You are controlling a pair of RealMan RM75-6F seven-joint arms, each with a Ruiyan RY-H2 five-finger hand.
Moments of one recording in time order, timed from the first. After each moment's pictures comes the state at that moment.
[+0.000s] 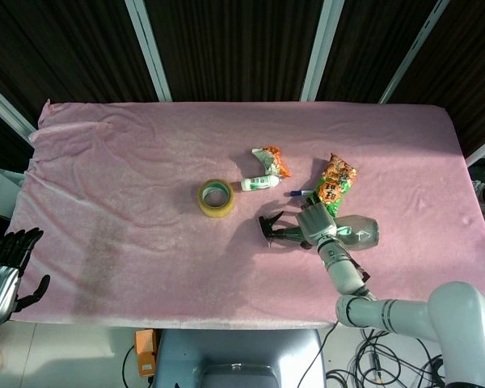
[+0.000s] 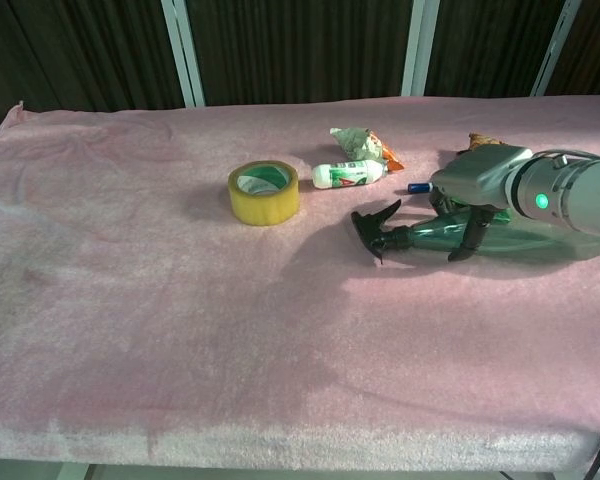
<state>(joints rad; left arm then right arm) -0.15 -1.11 -0.02 -1.49 1.59 1.50 -0.18 1.00 -1.58 -0.01 -1.34 -0.56 0.91 -0.92</state>
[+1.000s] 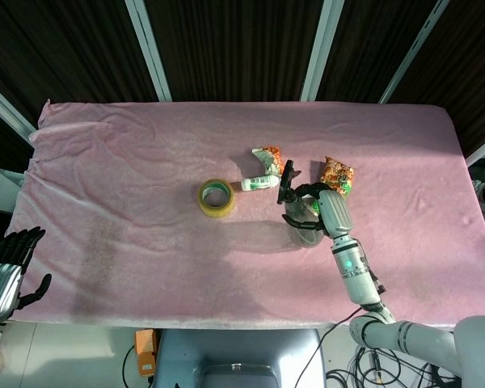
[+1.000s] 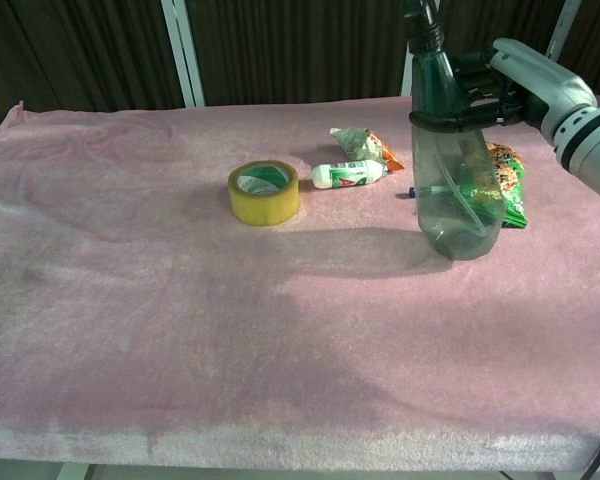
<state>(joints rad) -0.16 -1.11 -0.02 -1.49 1.56 1.45 -0.18 0.70 -1.65 0.17 -1.25 -1.21 1.25 0.36</state>
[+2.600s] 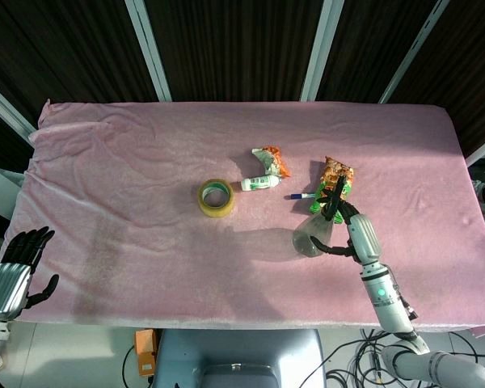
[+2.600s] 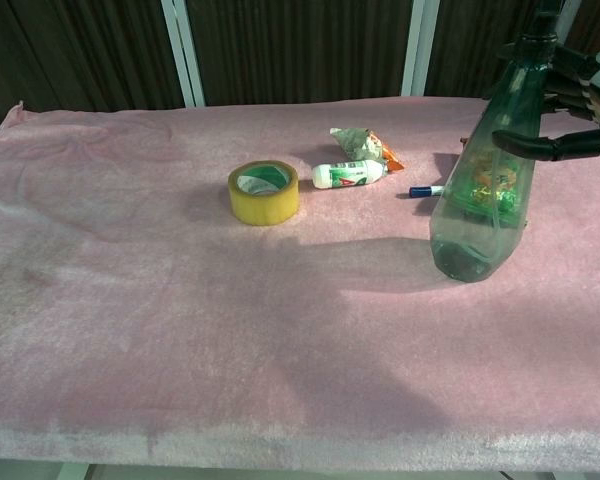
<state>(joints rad) -0.17 -1.13 -0.02 -1.49 1.57 1.44 -0.14 0.48 -1.59 0.13 -1.23 -1.49 1.38 0.56</state>
